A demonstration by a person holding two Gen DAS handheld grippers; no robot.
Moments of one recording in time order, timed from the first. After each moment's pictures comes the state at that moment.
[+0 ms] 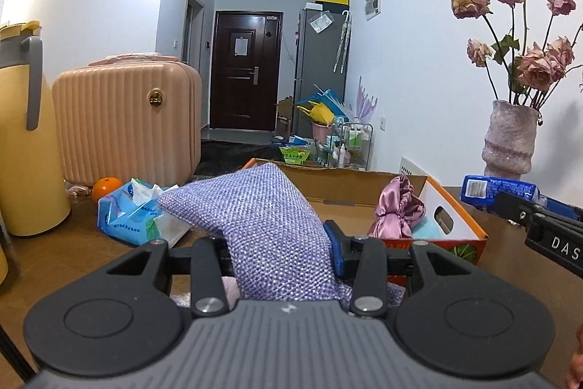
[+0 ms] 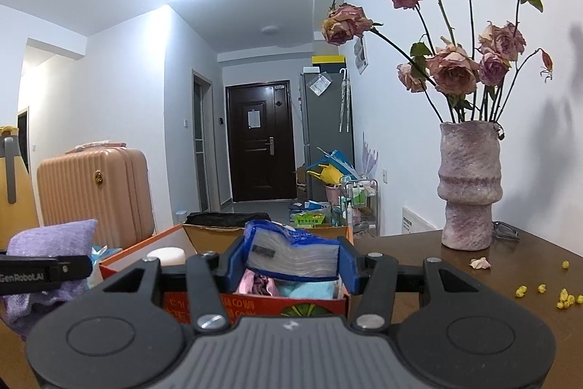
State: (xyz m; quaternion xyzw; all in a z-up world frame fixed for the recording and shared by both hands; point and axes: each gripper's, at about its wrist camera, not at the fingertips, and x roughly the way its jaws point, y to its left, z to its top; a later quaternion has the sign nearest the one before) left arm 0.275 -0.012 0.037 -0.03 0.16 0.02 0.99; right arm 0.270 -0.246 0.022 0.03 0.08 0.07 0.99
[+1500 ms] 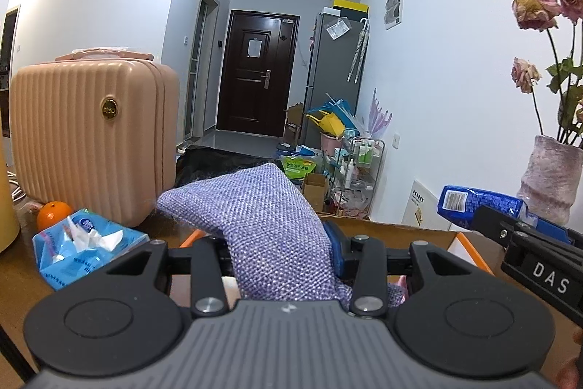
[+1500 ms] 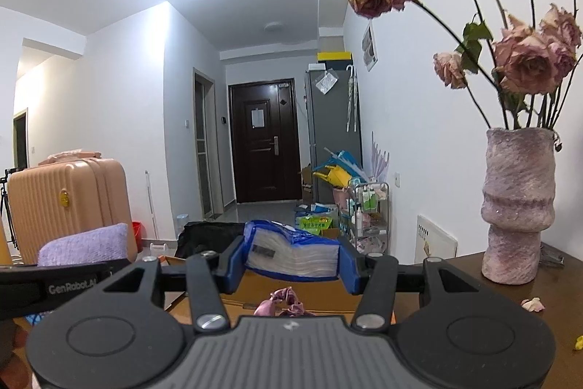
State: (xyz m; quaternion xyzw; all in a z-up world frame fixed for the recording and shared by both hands) left arm 0.409 -0.022 0.044 -0.07 0.15 0.04 0.99; right arm 0.394 -0.219 0.038 0.03 0.07 0.08 0.99
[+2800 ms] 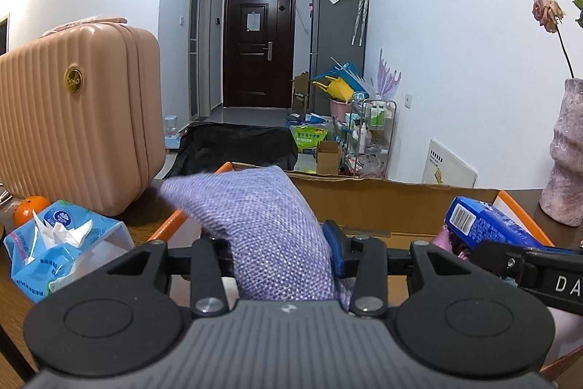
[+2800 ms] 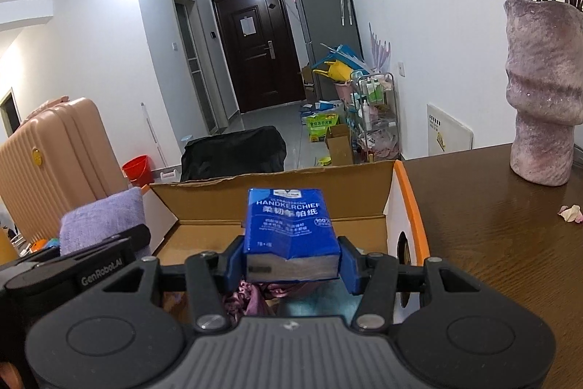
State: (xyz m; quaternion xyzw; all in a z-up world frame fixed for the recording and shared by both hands) left arm 0.465 -0.032 0.008 -0.02 0.20 0.05 0.98; right arm 0.459 -0.223 0.003 0.09 0.26 0.09 0.96
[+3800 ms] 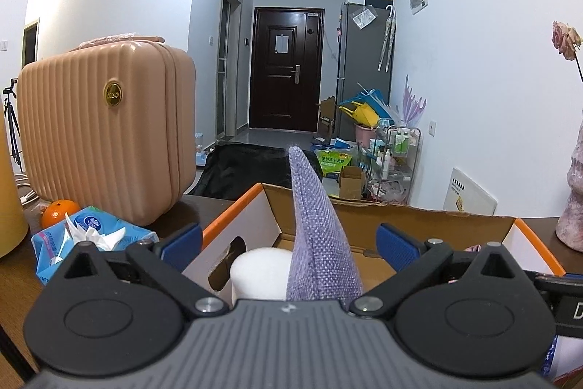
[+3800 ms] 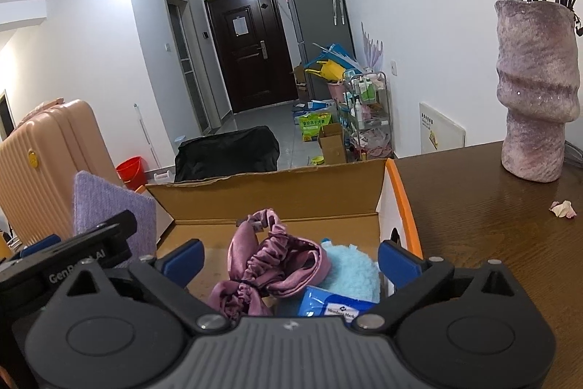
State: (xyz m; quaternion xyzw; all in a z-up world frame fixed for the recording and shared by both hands) left arm 0.450 -0.027 0.015 -0.04 0.16 0.10 0.98; right arm 0.456 -0.226 0.007 0.09 0.26 0.08 0.96
